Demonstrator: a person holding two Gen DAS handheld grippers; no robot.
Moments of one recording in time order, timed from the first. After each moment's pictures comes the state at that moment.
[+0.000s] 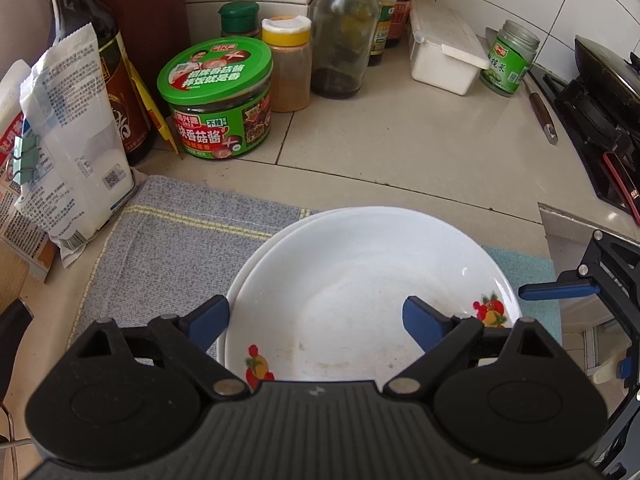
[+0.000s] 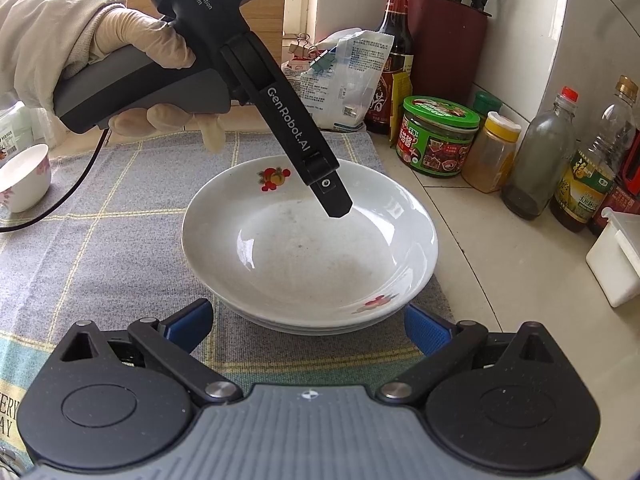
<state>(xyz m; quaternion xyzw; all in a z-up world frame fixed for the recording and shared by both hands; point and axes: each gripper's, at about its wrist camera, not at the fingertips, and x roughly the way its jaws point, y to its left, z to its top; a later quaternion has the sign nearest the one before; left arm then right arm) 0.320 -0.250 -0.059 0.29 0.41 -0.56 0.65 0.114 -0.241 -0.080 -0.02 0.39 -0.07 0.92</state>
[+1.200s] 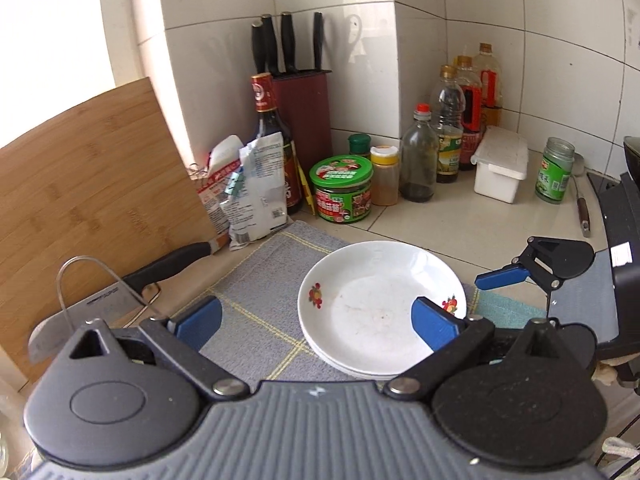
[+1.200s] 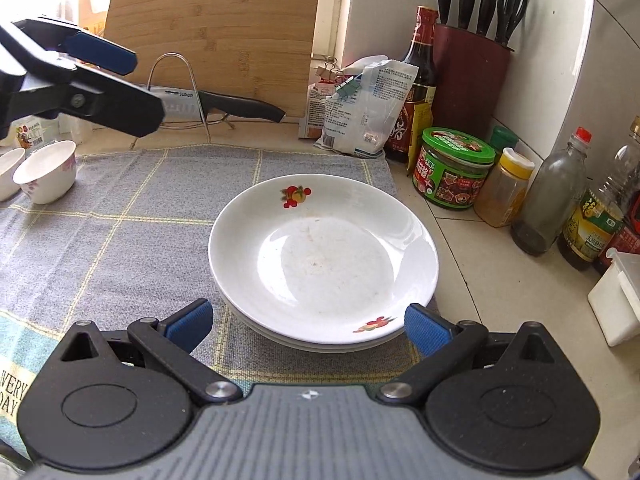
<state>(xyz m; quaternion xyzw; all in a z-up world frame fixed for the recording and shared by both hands) 0.193 -0.089 0.028 0.18 0.26 -0.40 0.86 0.107 -0.236 -0.066 -0.06 0.37 -0.03 0.93</state>
